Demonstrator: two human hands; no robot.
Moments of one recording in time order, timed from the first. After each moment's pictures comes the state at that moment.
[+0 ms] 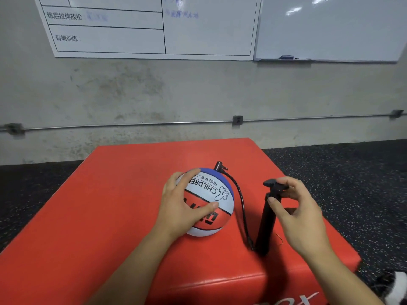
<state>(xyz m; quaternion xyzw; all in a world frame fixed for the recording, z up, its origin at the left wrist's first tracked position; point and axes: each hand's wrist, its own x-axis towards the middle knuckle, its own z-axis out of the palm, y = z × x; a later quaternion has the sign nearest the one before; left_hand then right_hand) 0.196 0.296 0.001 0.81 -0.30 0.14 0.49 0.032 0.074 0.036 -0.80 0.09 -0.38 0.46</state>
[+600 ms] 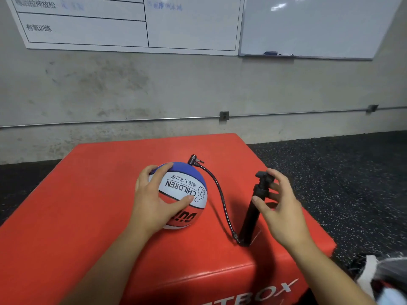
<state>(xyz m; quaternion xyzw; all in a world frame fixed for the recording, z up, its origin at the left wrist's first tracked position) 0.202 0.307 0.001 0.82 -0.28 0.19 0.46 0.032 0.048 0.011 -0.80 0.15 -0.34 0.47</state>
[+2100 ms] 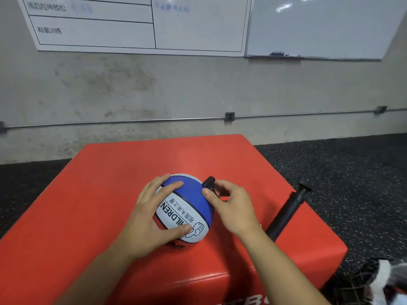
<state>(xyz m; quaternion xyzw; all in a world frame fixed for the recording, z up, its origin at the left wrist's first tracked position) 0.179 0.360 0.004 0.80 -0.40 0.12 0.43 0.114 0.130 0.006 -0.83 0.06 -0.28 0.48</state>
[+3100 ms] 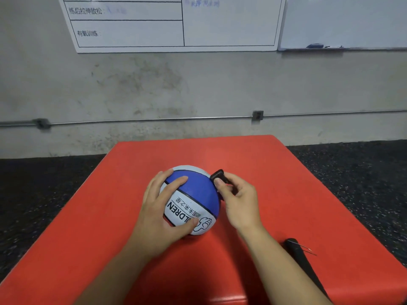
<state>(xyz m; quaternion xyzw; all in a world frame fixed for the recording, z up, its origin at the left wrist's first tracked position) 0.216 0.394 -0.003 0.81 -0.34 0.21 0.43 0.190 0.180 -0.002 -0.71 0.03 -0.29 0.64</state>
